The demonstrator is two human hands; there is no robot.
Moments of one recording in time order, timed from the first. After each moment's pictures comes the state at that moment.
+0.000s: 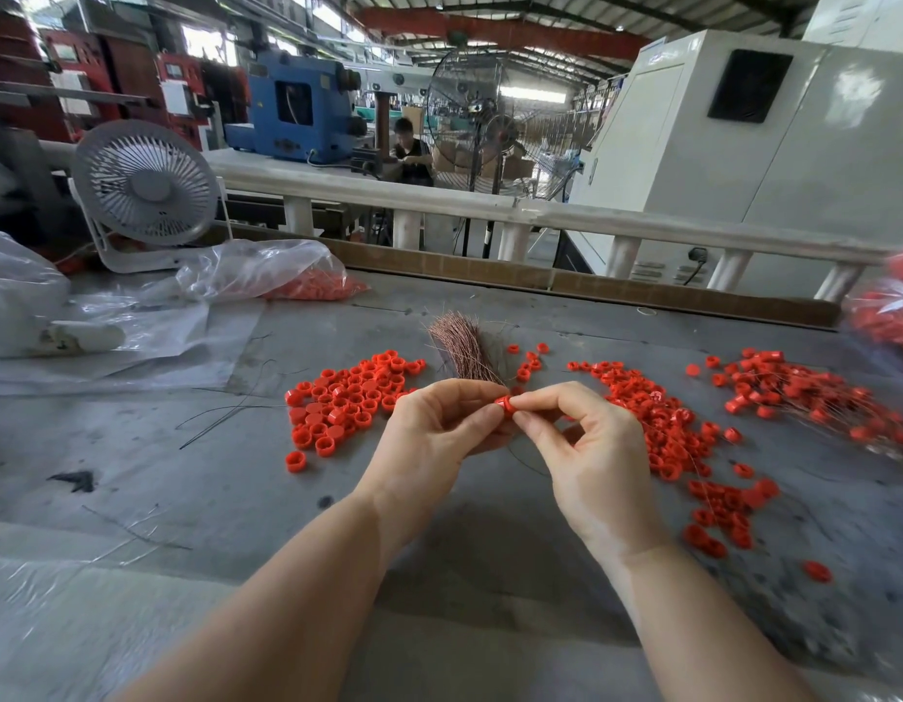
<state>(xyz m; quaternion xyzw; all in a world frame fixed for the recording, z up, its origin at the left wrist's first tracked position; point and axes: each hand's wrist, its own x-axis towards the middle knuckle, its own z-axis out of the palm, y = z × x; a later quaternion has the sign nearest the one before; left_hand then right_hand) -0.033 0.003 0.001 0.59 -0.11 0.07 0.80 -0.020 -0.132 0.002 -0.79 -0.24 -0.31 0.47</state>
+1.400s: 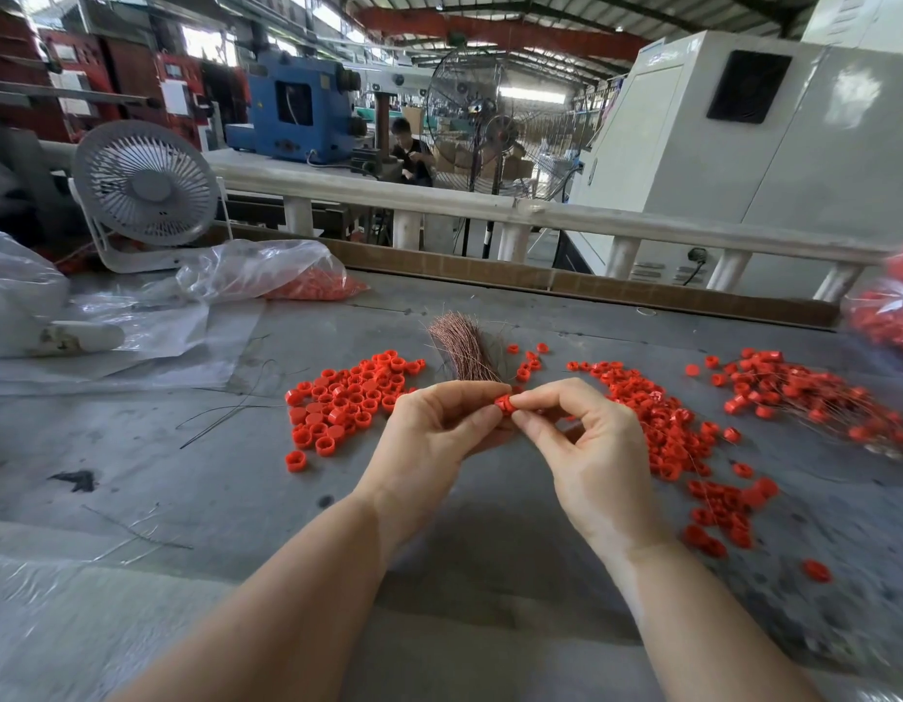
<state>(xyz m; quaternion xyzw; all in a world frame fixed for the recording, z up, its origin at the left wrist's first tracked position) -0.032 0.003 0.001 0.59 -0.12 0.08 0.80 -0.021 -0.132 0.005 -0.78 -0.24 -0.28 0.50</state>
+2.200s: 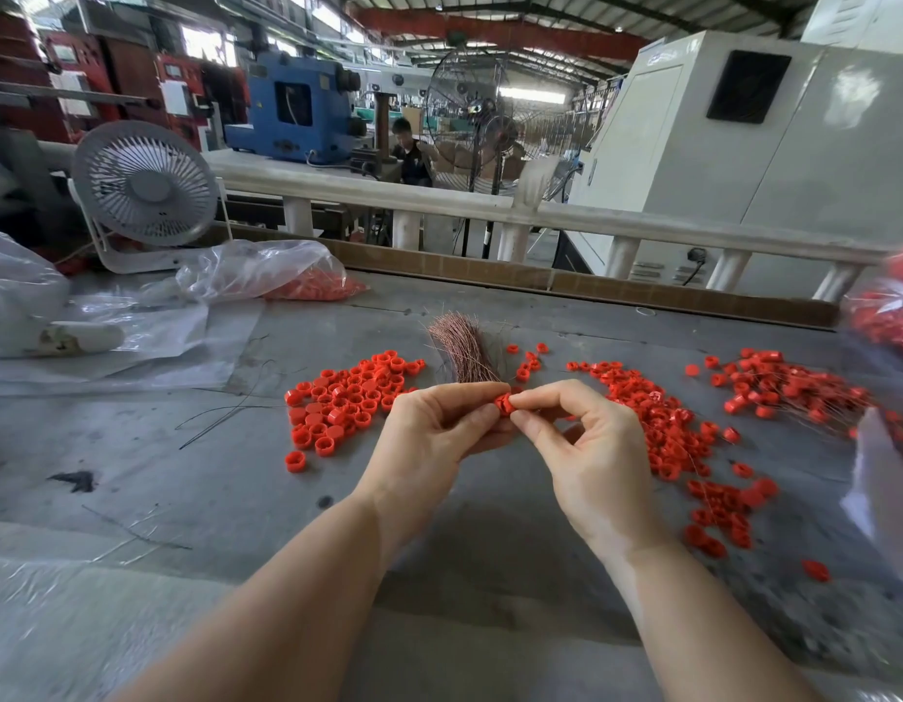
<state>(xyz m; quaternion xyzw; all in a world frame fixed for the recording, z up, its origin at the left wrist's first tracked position) -0.034 0.002 0.003 0.59 -0.12 0.08 0.79 -0.023 -0.132 0.006 -0.78 -0.24 -0.28 0.50</state>
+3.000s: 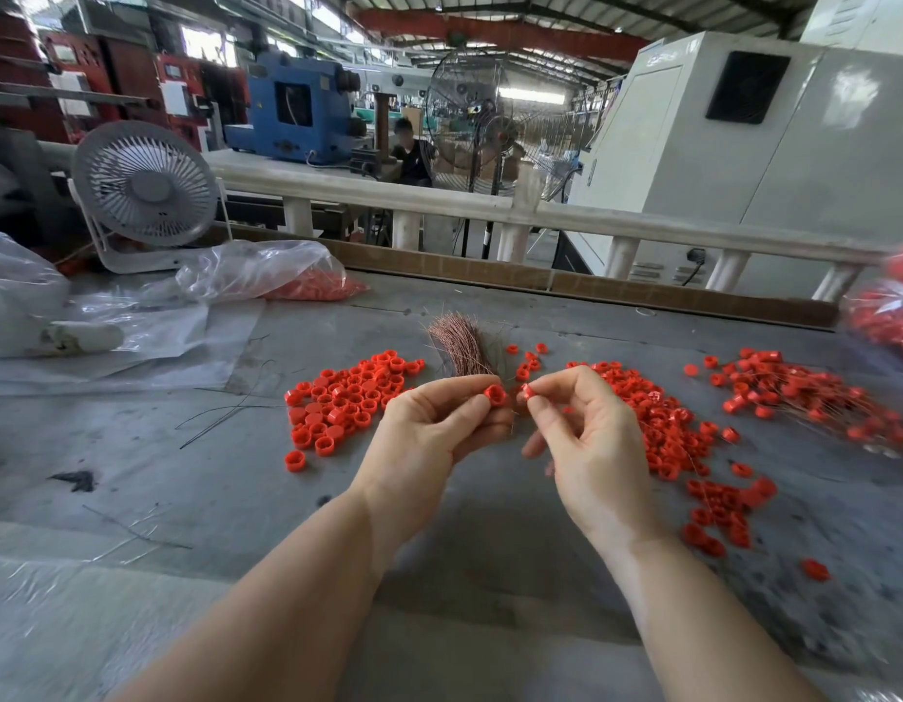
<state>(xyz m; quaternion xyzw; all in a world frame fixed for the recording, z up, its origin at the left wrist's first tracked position) -0.030 0.004 0.000 0.53 -0.08 0.05 0.84 -0.021 -0.130 0.004 -0.77 -0.17 -0.21 0.58</state>
